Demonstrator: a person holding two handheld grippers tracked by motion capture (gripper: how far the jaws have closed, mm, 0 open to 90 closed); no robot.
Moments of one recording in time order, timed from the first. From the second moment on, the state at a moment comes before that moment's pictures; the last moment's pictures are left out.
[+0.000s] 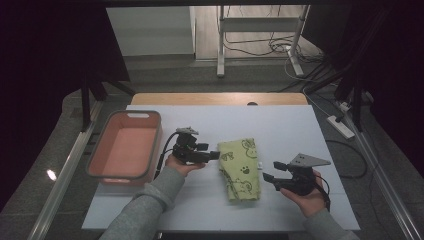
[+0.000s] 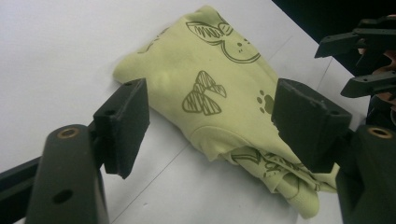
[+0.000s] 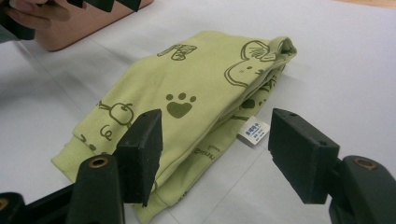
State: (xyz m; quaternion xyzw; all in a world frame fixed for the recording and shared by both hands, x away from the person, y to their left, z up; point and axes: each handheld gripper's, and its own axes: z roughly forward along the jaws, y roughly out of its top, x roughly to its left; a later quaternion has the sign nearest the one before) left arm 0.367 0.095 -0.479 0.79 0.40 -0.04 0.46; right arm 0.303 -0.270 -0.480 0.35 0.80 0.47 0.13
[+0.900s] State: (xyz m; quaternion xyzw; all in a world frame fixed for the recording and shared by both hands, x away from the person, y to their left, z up) left arm 0.398 0.057 -0.520 0.77 0.46 -0.08 0.43; right arm 0.302 -0.272 -0.482 0.35 0.80 0.46 0.13
